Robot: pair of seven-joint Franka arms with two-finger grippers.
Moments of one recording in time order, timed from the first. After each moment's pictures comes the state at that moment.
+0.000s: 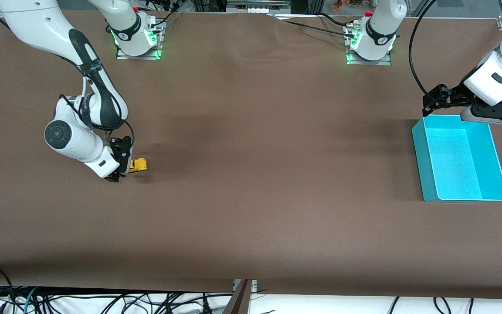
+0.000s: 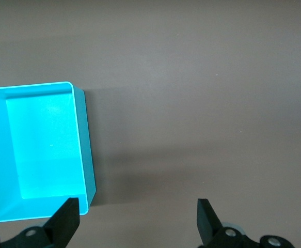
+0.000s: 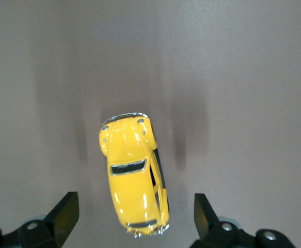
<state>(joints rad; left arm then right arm) -0.07 -0.03 -0.01 -1.71 0.00 1.68 0.00 0.06 0.48 0.04 -2.03 0.00 2.46 -1.44</state>
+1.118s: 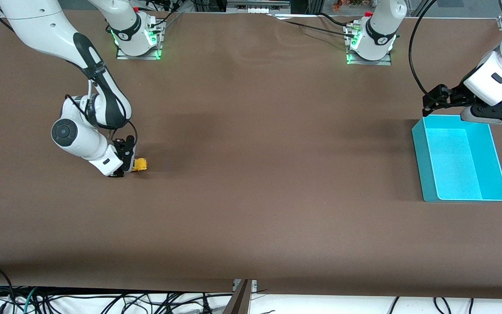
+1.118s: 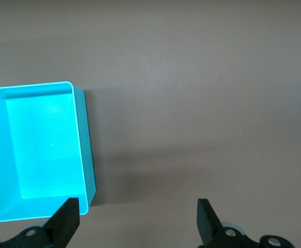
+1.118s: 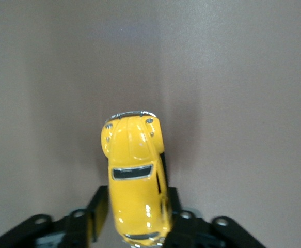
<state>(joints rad) -0.07 -0.03 -0.01 -1.71 0.00 1.68 0.00 0.06 0.47 0.04 -2.07 0.00 2.50 -1.44</state>
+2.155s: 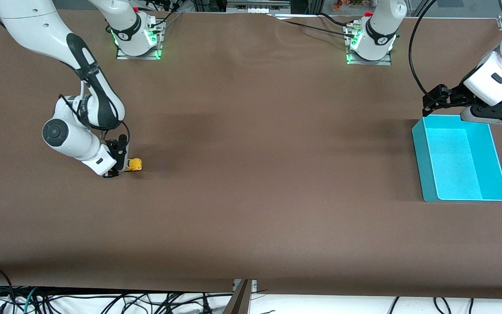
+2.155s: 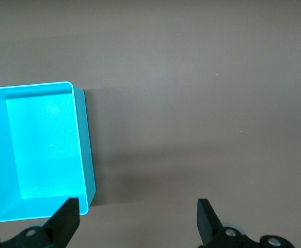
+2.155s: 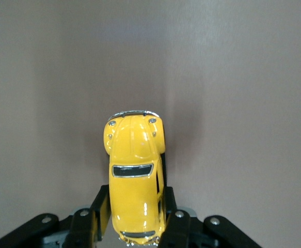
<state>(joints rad) -0.07 -0.03 -0.01 -1.71 0.00 1.68 0.00 0.01 0.47 0.03 -2.07 0.00 2.50 -1.55</state>
